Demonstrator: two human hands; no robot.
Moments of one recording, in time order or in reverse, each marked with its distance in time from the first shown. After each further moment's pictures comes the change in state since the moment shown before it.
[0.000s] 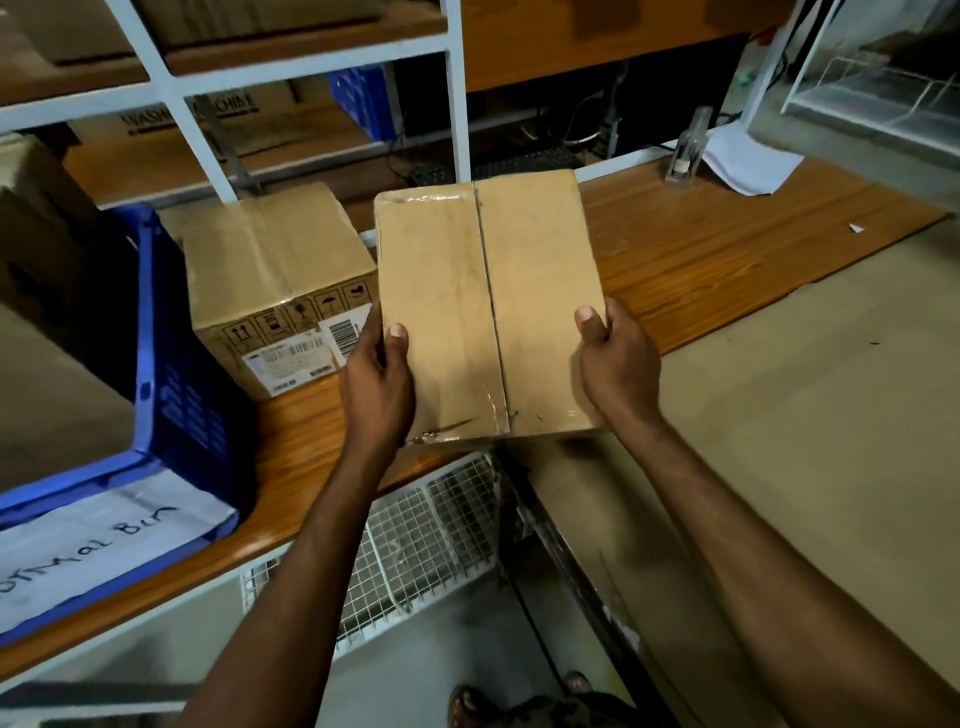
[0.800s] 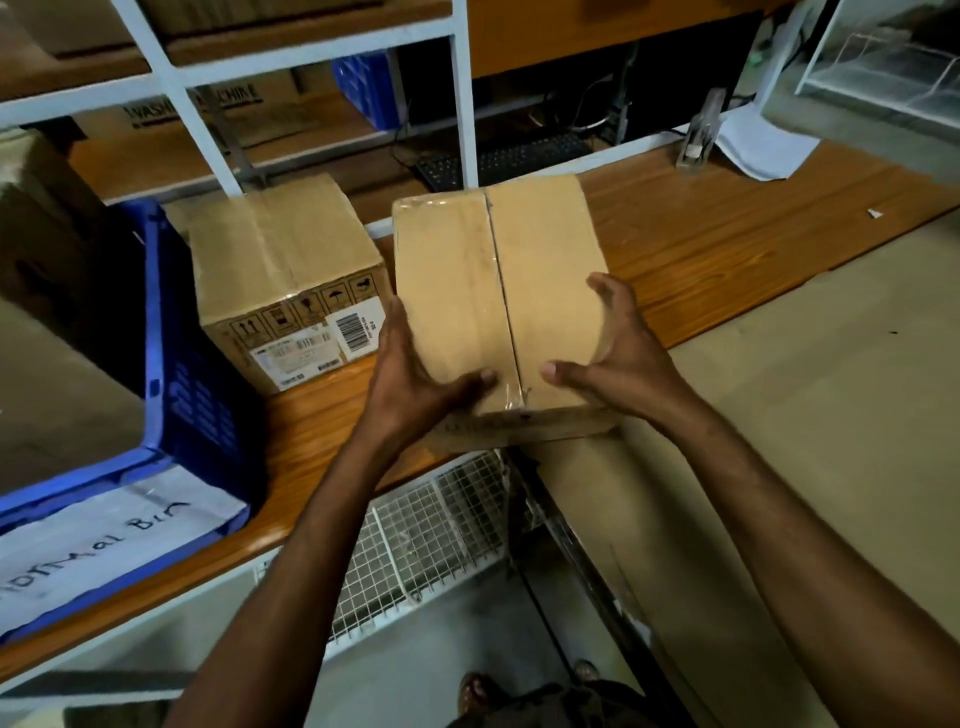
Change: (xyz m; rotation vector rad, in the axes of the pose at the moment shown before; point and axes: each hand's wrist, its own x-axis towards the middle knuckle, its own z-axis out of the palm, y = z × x) left_hand 0.003 0.007 -0.003 0.194 -0.300 0.022; right_hand 0.003 0.002 -0.024 0.028 -0.411 -0.067
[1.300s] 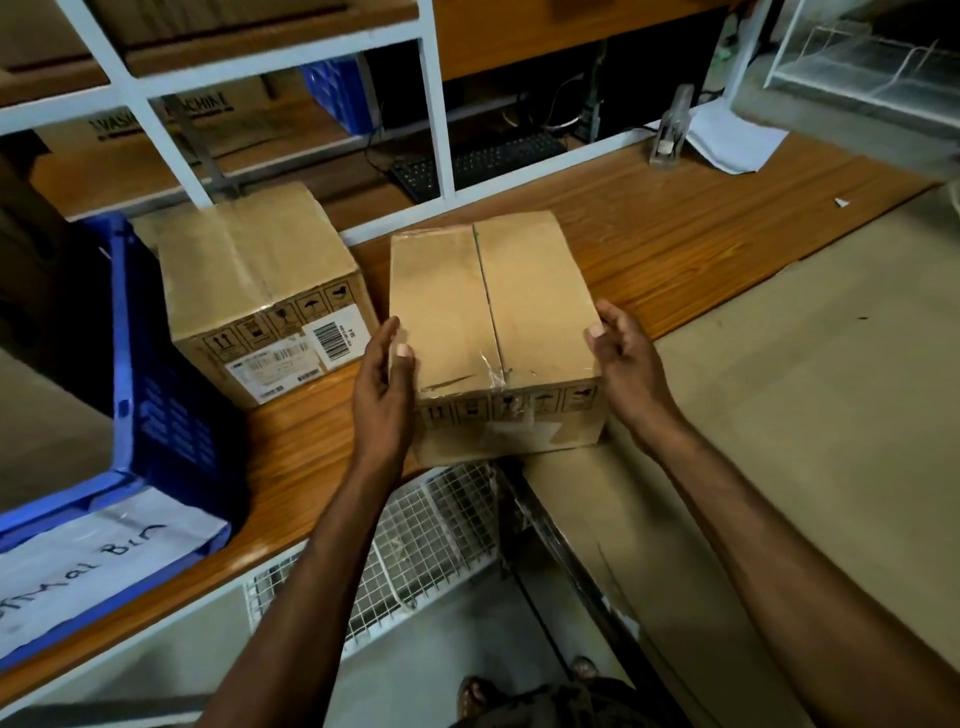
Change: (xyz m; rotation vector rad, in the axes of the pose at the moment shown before) left_hand -0.017 -0.008 0.021 -0.344 0.183 -0.141; right_hand -0.011 0.020 0.008 0.299 0.239 0.166
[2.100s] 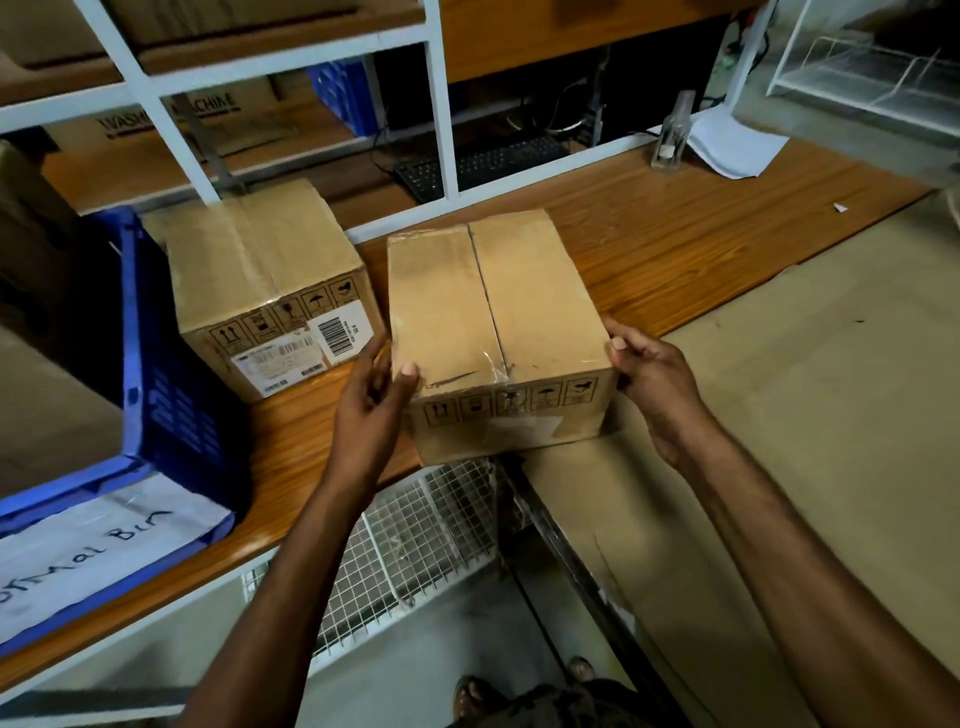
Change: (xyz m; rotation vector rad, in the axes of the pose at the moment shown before) left_hand -0.019 -0.005 -0.027 0.009 -0.123 -0.022; right_hand -0.016 0.003 -0.020 0.181 -0.061 0.093
